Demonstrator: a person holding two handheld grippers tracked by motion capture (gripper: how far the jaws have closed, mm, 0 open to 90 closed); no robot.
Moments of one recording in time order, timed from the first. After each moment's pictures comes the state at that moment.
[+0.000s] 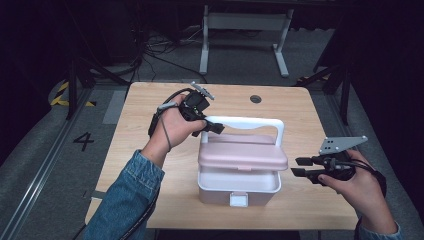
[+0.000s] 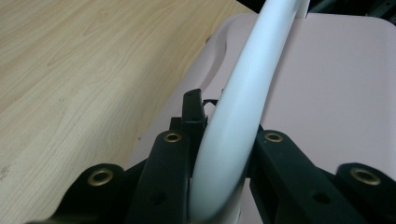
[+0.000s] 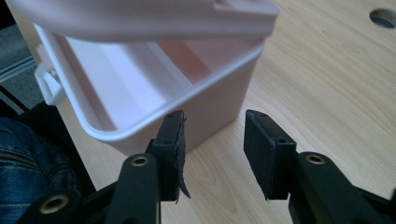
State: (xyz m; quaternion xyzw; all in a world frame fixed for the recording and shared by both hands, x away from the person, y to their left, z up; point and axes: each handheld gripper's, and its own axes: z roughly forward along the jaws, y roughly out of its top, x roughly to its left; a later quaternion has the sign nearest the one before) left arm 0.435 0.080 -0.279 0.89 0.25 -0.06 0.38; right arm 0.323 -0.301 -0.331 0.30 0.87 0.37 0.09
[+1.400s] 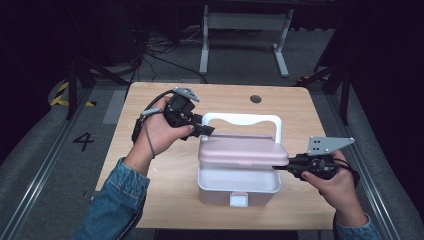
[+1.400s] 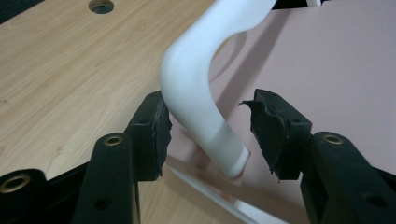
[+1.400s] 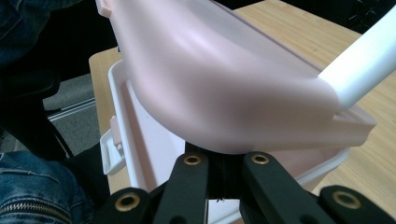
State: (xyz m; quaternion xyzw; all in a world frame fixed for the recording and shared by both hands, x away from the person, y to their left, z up) left arm 0.411 0.116 -0.271 0.88 0.27 0.01 0.40; right arm 0.328 -0.264 -0.337 0.21 0.84 0.50 0.06
